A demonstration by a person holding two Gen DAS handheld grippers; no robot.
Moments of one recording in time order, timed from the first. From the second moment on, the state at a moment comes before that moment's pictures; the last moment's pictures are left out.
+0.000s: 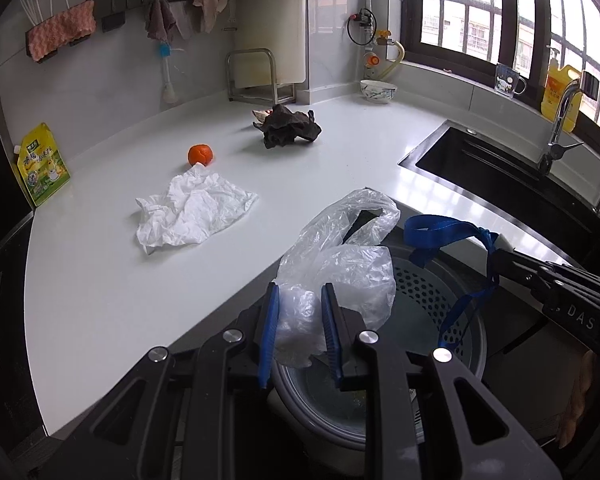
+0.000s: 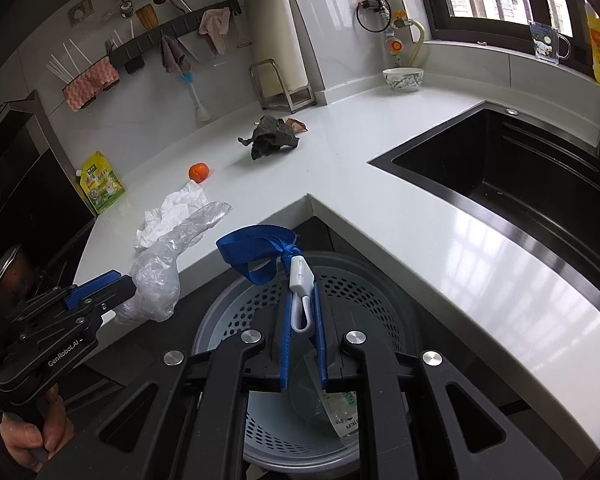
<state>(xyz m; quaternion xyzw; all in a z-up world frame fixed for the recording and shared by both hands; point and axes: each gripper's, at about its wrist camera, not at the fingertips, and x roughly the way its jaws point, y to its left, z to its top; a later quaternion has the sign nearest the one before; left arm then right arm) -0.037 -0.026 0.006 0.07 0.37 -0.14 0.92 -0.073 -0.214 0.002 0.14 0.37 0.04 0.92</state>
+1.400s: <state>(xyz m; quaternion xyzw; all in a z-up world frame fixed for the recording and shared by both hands) -0.021 -0.030 -0.074 0.06 0.44 -0.08 0.89 -0.066 -0.212 -0.083 0.12 0.45 -0.01 0.88</state>
